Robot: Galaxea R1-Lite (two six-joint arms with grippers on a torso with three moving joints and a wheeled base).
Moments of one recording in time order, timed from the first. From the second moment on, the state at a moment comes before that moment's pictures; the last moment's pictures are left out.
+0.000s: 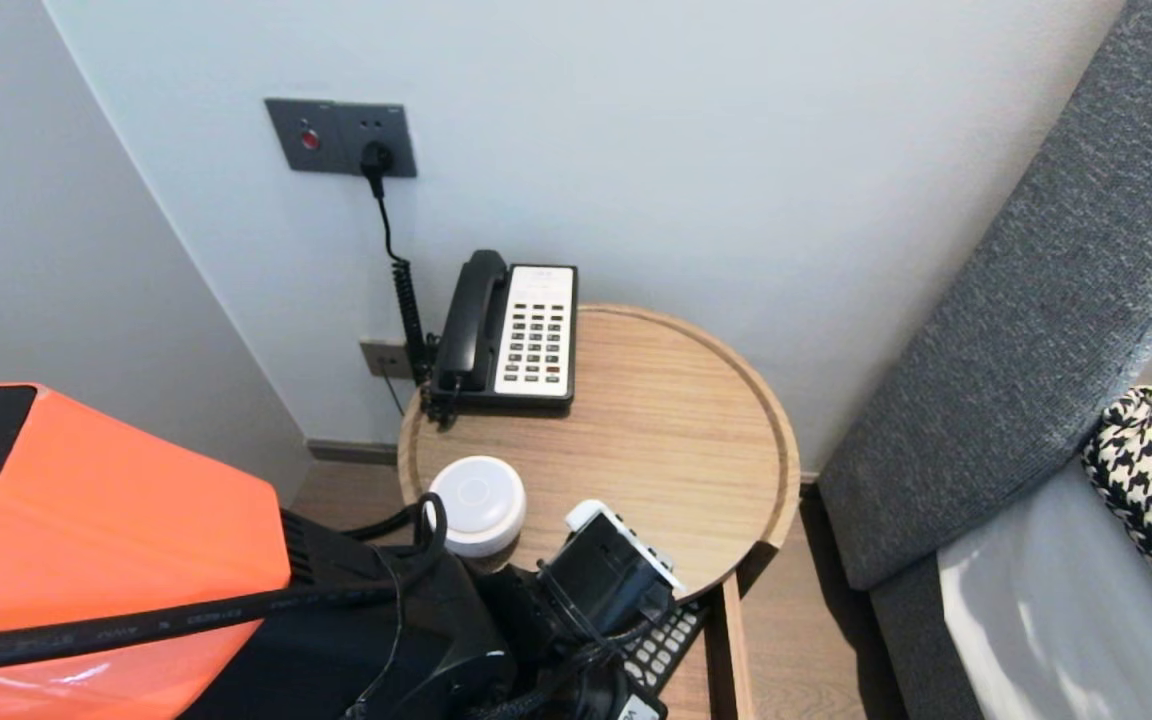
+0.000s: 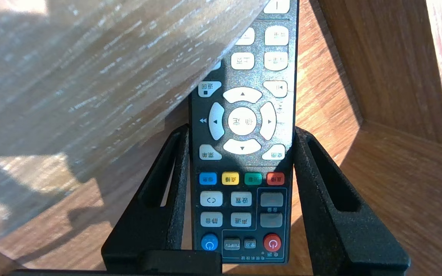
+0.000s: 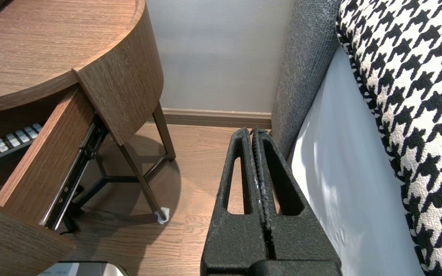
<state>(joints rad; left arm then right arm) -1.05 2.01 -1.04 0.00 0.03 -0.25 0.00 0.00 0.00 -0.05 0.00 0.01</state>
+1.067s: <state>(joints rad) -1.00 1.90 -0.89 -0.04 -0.03 -0.12 0.00 0.00 0.00 -0.05 0.00 0.01</state>
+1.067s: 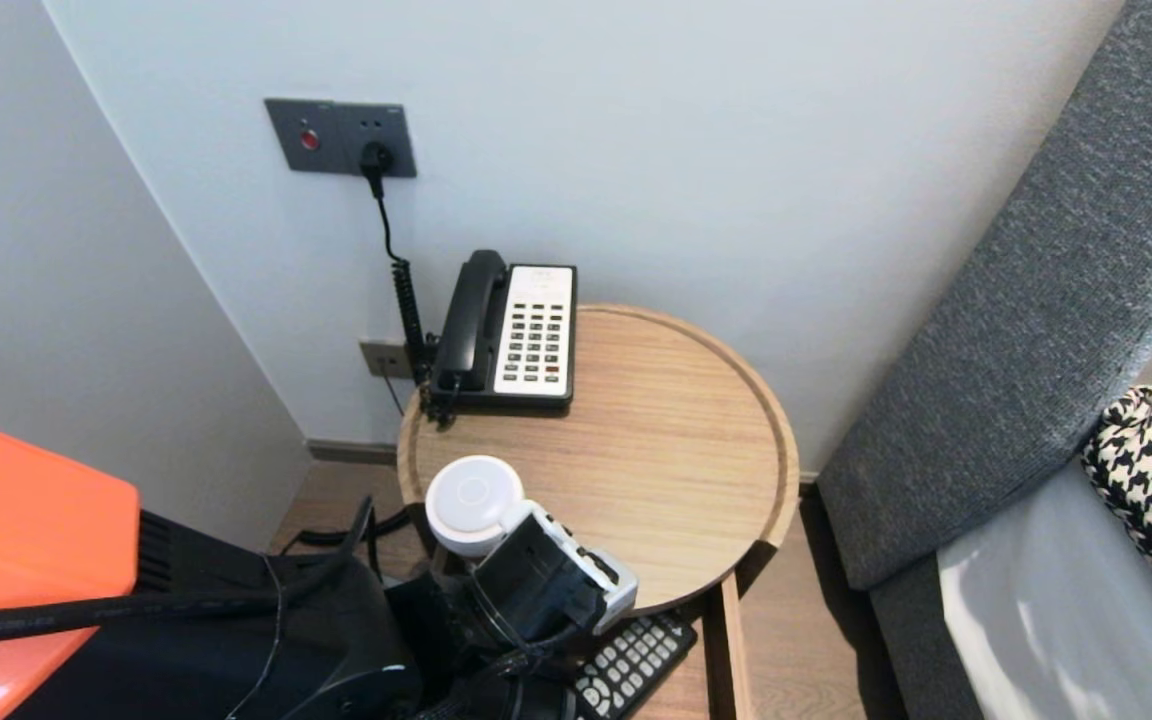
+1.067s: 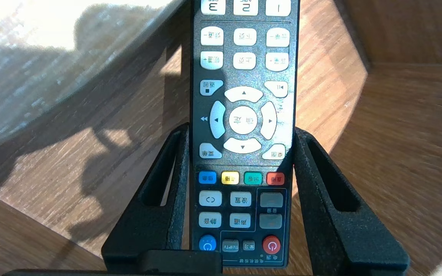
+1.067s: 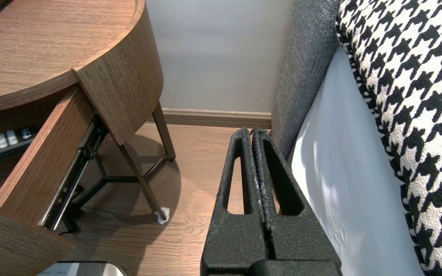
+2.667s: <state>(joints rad) -1.00 1.76 -0.79 -0.12 -0.23 0.11 0.00 0.00 0.00 -0.05 0.00 0.01</state>
